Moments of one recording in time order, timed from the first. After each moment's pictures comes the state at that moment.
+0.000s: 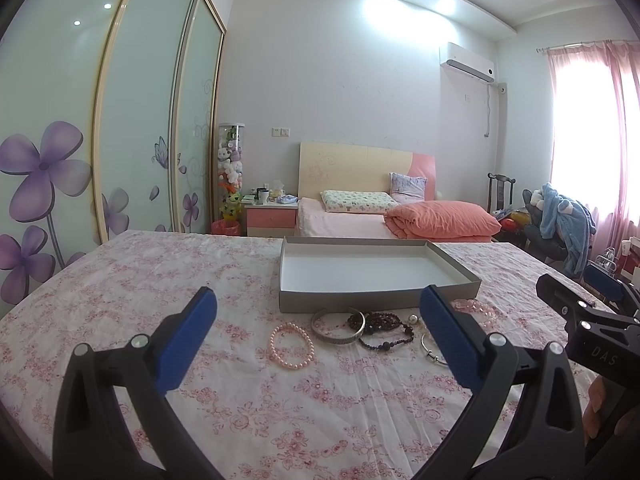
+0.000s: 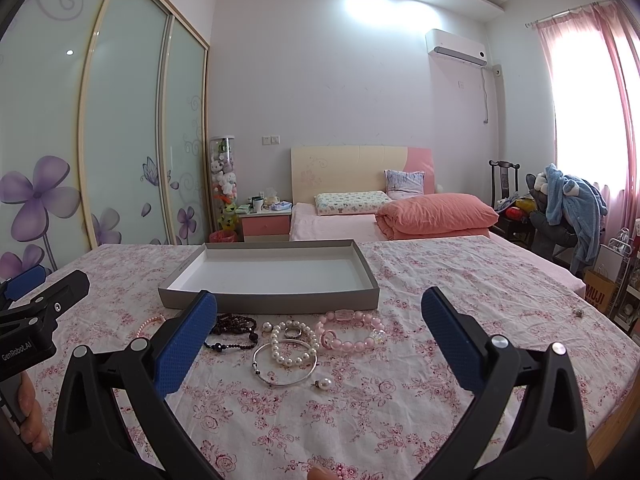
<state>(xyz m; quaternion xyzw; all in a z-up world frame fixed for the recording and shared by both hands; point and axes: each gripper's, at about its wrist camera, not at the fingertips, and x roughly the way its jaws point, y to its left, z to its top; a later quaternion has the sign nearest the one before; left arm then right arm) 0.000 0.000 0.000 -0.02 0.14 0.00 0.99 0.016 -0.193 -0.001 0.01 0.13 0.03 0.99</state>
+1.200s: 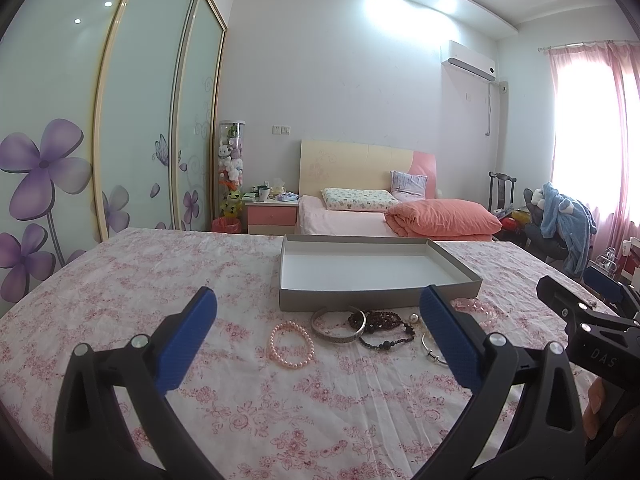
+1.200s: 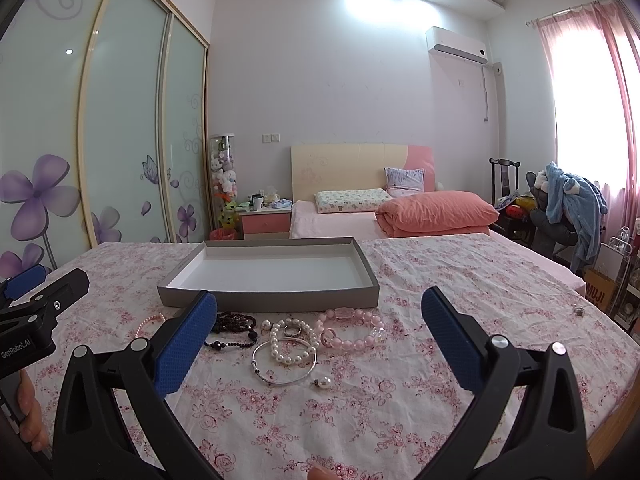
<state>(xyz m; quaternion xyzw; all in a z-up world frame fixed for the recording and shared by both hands) 0.003 -0.002 0.000 -0.03 0.14 0.00 0.99 0.017 -0.193 -0.003 0.01 0.13 0.03 0.99</state>
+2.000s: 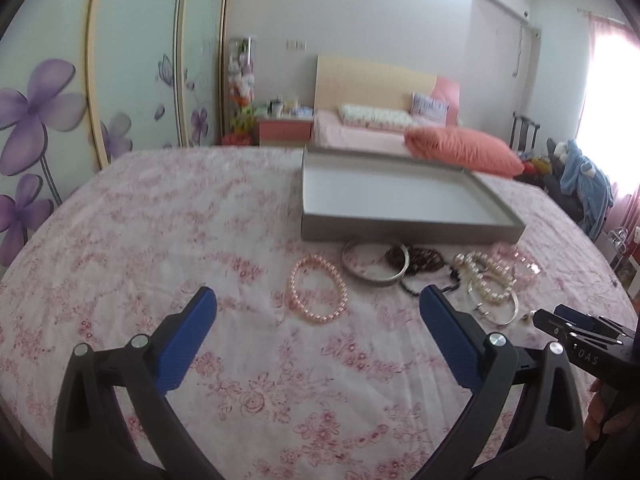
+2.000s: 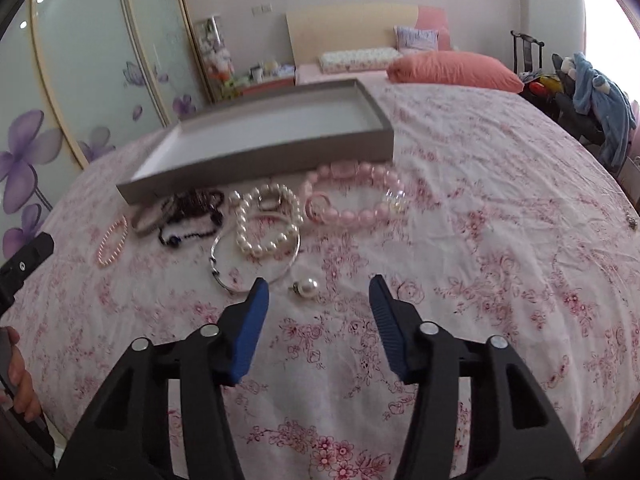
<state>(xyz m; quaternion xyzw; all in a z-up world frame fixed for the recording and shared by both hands) 0.069 0.027 -0.047 -0.04 0.31 0.02 0.95 0.087 -0.211 -0.072 0.04 0.39 0.06 0.92</state>
